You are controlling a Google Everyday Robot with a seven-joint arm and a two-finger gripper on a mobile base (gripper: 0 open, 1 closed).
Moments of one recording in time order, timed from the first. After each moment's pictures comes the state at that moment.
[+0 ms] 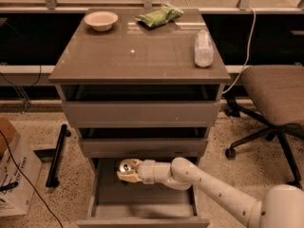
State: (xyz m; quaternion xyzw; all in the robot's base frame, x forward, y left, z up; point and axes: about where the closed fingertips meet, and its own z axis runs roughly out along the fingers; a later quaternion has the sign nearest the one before) arm 0.562 0.116 0.401 -0.44 0.64 0.44 0.46
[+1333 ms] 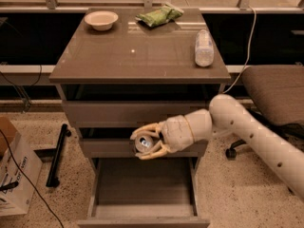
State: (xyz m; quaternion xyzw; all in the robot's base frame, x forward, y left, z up) arm 0.474 0.021 0.719 -0.69 0.38 0.39 0.47
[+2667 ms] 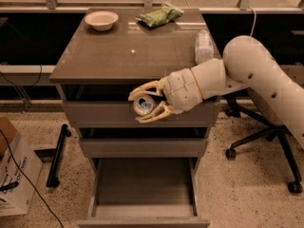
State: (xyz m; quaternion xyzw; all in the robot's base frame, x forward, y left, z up) arm 0.495 0.017 0.855 -0.78 0.33 0.26 0.47
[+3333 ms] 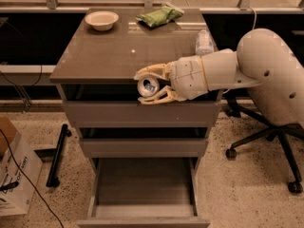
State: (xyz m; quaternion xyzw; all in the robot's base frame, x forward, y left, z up) arm 0.524 0.006 0.893 -0.75 0.37 0.18 0.53
